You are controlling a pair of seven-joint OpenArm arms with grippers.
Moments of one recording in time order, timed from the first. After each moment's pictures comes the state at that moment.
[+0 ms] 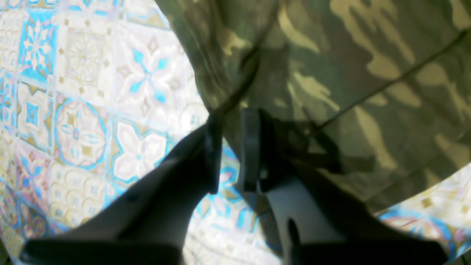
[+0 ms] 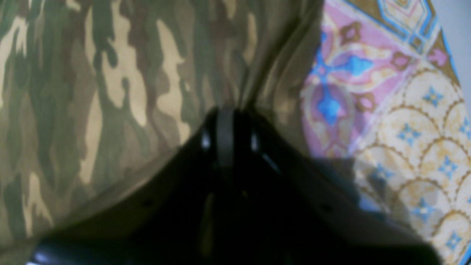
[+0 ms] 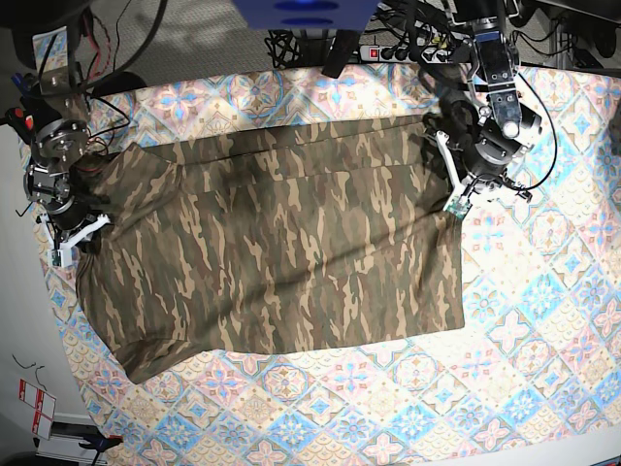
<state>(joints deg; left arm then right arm) 15.0 -2.5 -17.7 103.3 16.2 -42.7 42.7 27.5 25.3 66.5 11.5 -61.2 36.4 15.1</state>
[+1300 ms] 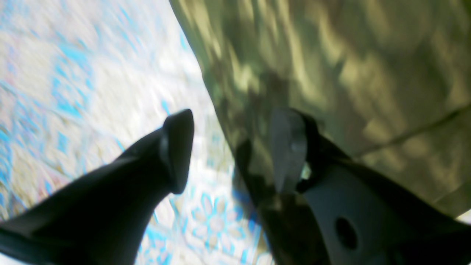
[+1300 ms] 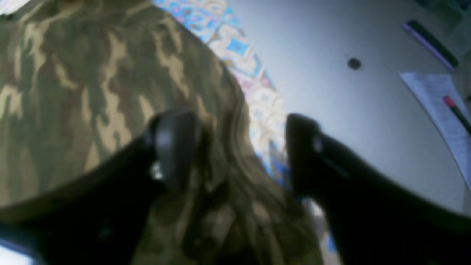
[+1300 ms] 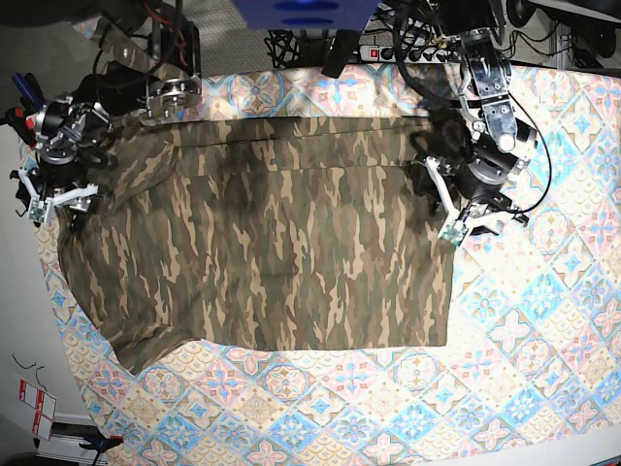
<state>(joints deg) 11.4 1.3 -17.7 108.1 16.1 -42.8 42.6 16.8 -2.2 83.7 68.2 -60.8 42.7 23.3</state>
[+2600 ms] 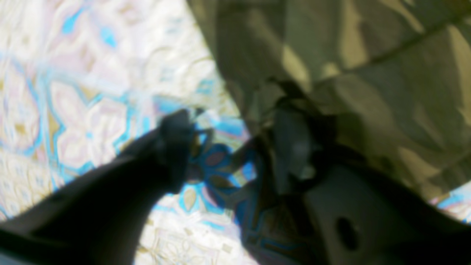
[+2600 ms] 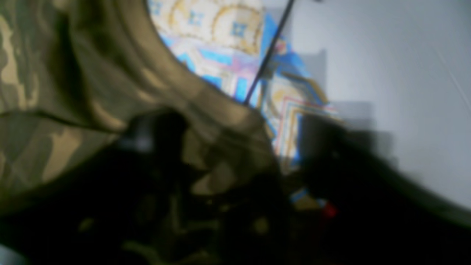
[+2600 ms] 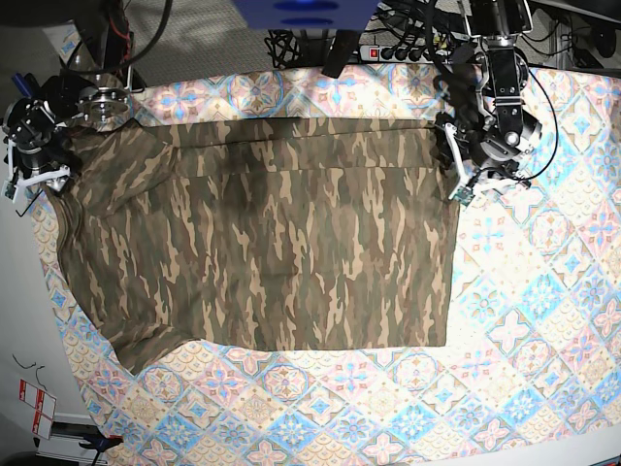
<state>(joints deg) 13.9 -6.0 -13.6 88.0 15.9 -41.4 41.2 17.3 14.9 88.2 44.0 -52.1 42.4 -4.9</state>
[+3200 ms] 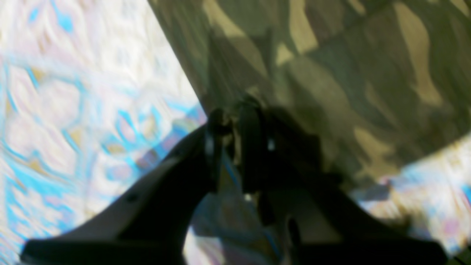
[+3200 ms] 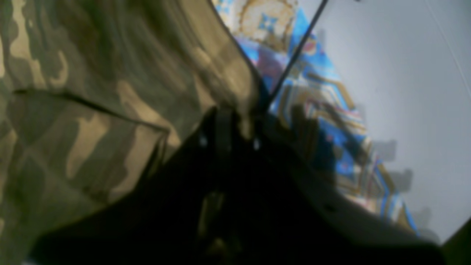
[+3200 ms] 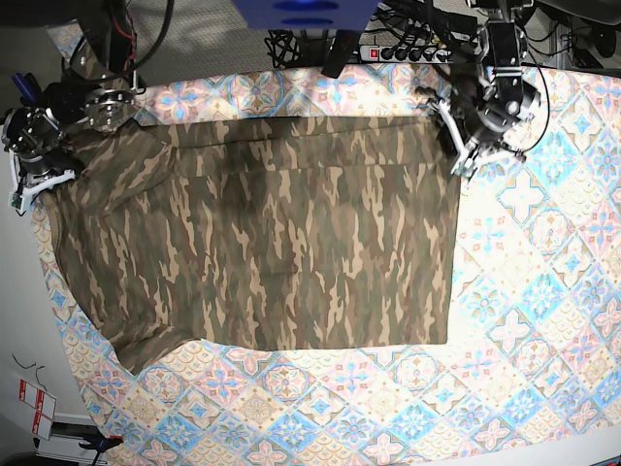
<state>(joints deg) 22.8 -6.0 -16.5 88.3 11.7 -40.3 31.4 17.1 12.5 85.1 47.9 -53.2 42.6 -10.0</state>
